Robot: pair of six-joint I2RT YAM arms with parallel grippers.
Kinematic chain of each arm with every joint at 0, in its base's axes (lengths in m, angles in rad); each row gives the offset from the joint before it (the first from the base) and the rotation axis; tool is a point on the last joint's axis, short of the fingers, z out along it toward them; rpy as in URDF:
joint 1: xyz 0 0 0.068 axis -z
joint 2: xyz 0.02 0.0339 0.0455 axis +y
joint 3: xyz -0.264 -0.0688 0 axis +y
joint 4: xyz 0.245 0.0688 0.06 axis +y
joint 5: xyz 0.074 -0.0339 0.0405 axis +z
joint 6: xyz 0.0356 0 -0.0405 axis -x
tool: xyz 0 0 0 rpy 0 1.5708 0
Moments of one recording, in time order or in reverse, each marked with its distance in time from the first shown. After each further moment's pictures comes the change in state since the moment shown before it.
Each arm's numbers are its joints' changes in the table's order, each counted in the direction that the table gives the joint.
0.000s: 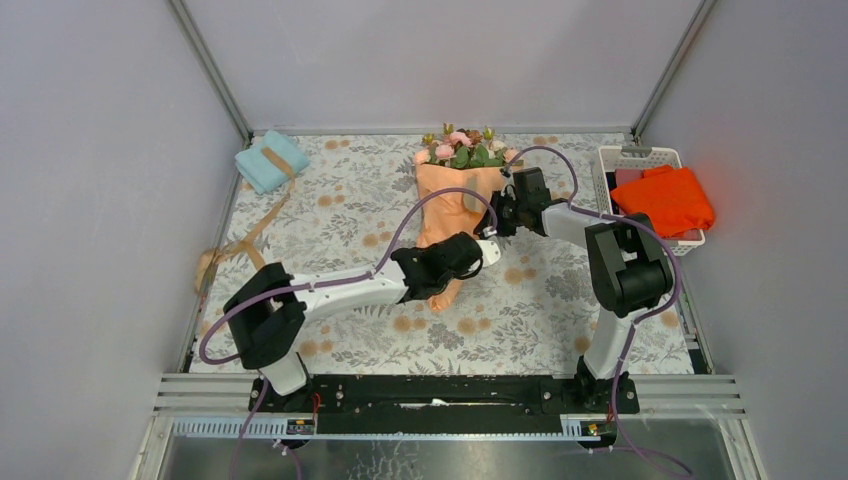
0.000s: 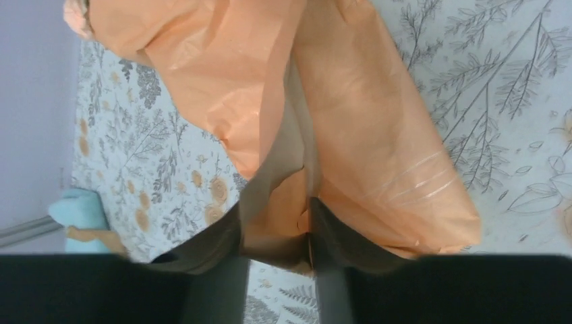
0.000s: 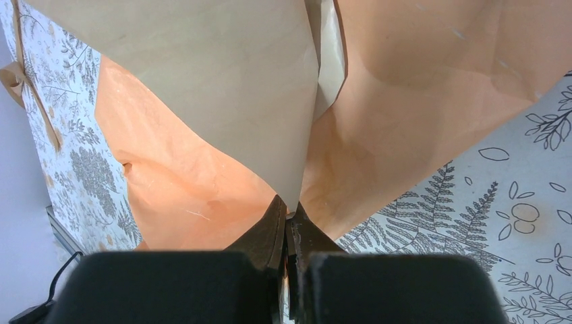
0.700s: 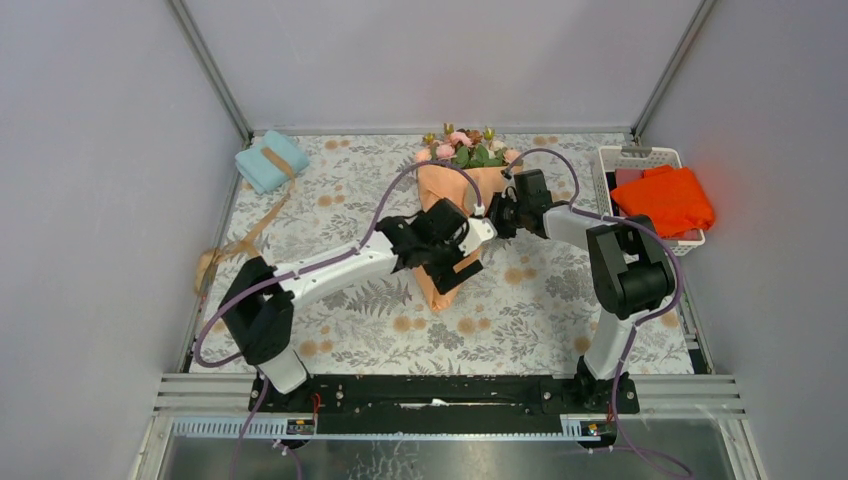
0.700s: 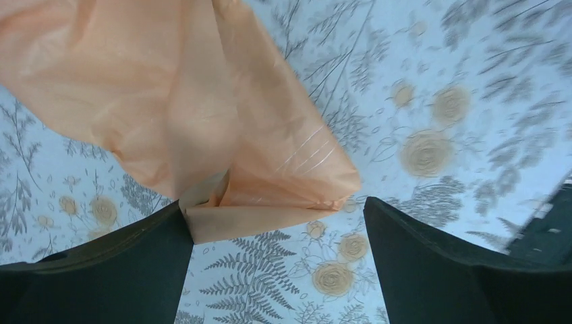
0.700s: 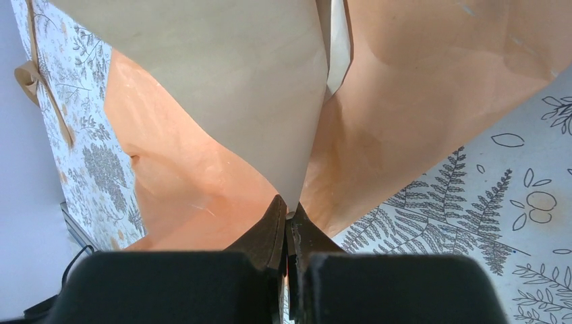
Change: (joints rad) left arm -0.174 -0.021 -0.196 0.282 -0.584 0.119; right arm 0.000 -0.017 0.029 -0.021 0.020 -0.027
